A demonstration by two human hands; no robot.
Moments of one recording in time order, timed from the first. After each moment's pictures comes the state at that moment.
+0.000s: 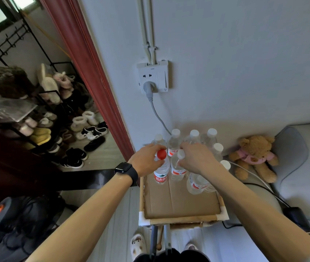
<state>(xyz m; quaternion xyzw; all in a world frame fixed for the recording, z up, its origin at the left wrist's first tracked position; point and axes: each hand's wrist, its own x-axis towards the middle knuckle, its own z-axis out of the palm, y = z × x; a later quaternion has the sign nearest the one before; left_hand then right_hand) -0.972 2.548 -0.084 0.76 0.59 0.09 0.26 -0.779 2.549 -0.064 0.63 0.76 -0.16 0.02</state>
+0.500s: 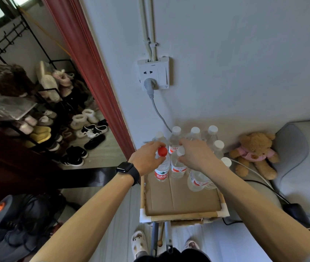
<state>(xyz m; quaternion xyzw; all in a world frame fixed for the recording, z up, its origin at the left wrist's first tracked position) -0.972 2.544 -0.086 0.75 0.60 0.09 0.25 -0.780 2.552 -0.072 0.62 0.77 -0.17 0.00</state>
